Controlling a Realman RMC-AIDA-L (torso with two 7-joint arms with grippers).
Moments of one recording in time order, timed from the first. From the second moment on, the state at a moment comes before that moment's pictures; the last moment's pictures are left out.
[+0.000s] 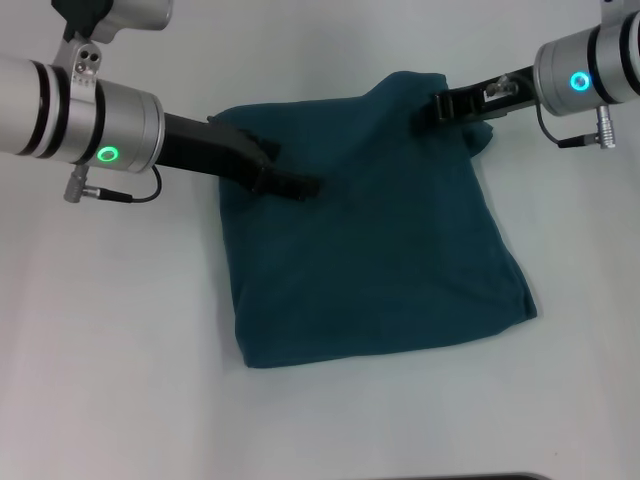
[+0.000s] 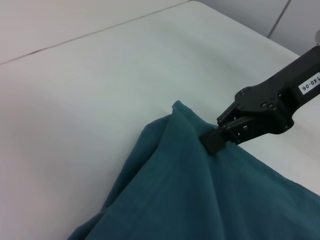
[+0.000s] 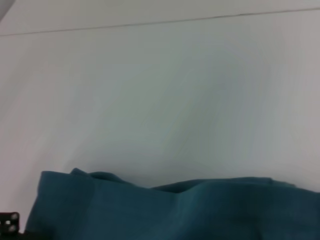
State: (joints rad) left arm -0.65 -2.17 -2.05 -0.93 -0.89 1.29 -2.03; right arm 0.78 2.08 -0.93 -0.65 -2.37 -1.10 2.41
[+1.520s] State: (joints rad) left arm -0.54 -2.16 -2.15 -1.06 -0.88 1.65 -1.87; right arm 0.73 2.02 -0.87 -0.87 -2.30 -1.70 2.17
